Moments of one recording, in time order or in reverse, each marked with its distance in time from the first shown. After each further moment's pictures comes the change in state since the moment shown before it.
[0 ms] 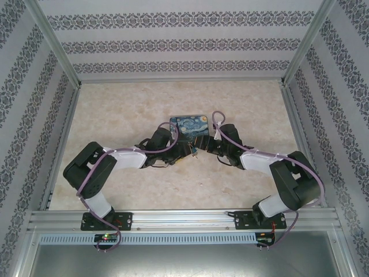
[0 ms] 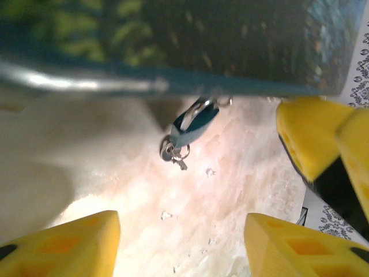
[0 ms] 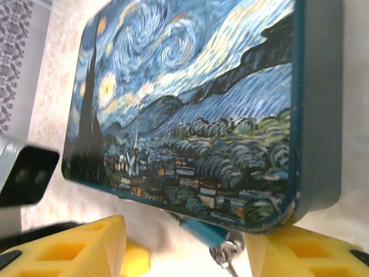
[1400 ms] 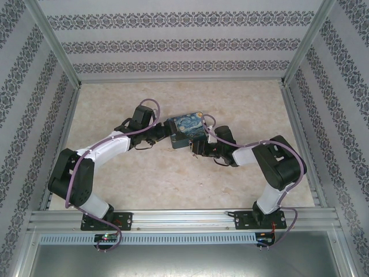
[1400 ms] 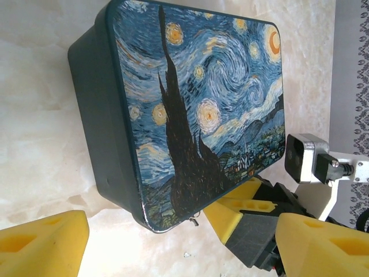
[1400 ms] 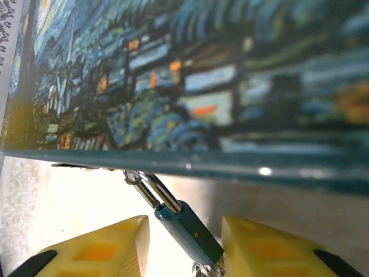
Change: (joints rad) left arm 0.232 -0.126 0.208 -0.378 -0.034 0.273; right arm 0.009 0.234 0.014 0.156 -0.155 -0.129
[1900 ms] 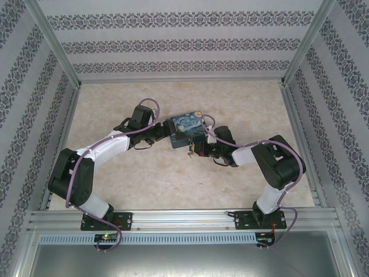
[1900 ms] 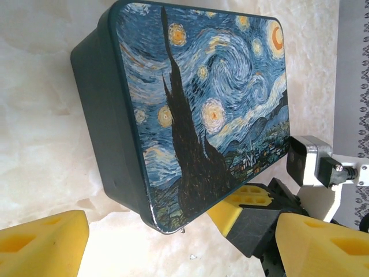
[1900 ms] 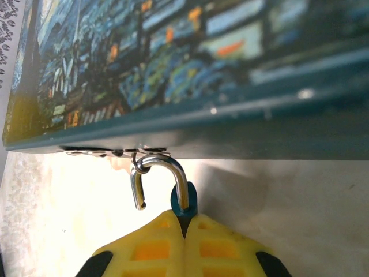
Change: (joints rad) left arm 0.011 0.006 0.017 -0.039 -0.016 0.048; right arm 0.002 0.006 0.000 0.013 -0.002 0.003
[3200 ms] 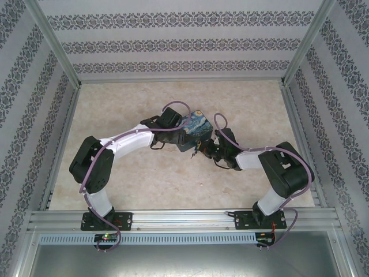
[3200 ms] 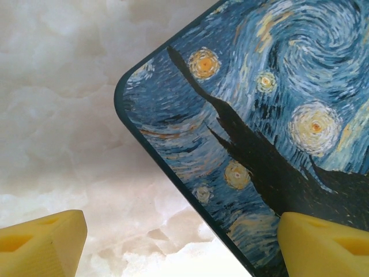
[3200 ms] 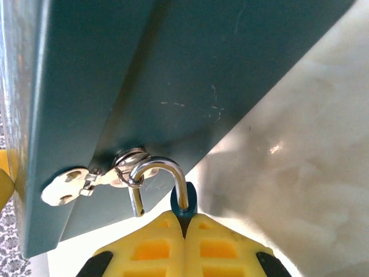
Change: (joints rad) left arm -0.224 0.214 0.252 -0.265 -0.488 0.280; right arm -0.002 -0.114 -0.061 -0.063 0.154 0.410
